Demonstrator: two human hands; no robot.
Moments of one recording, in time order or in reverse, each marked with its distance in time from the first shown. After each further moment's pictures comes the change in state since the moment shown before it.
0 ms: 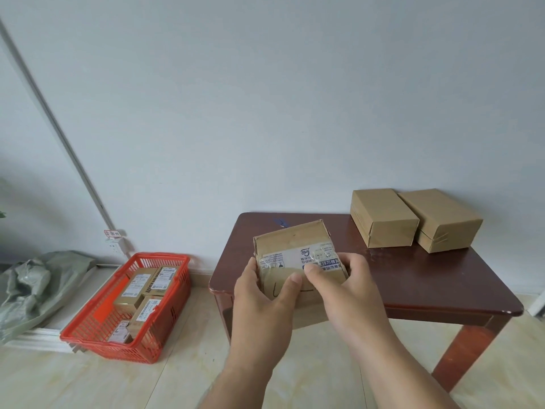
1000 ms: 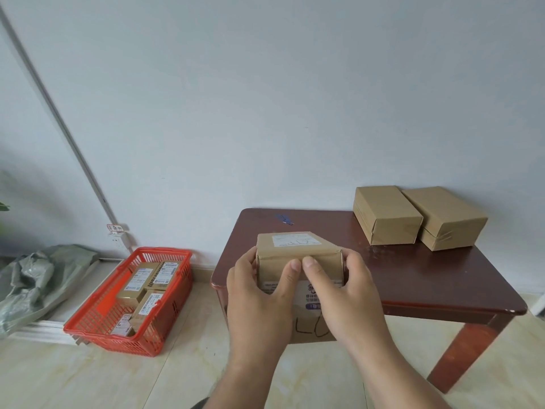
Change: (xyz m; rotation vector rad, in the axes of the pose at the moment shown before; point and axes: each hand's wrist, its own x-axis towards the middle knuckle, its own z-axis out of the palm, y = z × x) left_hand 0.003 -0.011 0.000 0.048 0.170 0.110; right_hand -0.001 0.016 0.007 -0.080 0.027 -0.139
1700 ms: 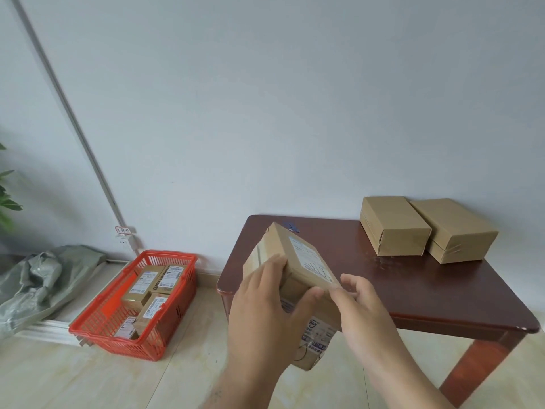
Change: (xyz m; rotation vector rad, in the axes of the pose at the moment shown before) left_hand 0.003 -0.007 -0.012 0.537 -0.113 0.316; right_hand -0.003 -0.001 -0.012 0.026 -0.169 0.263
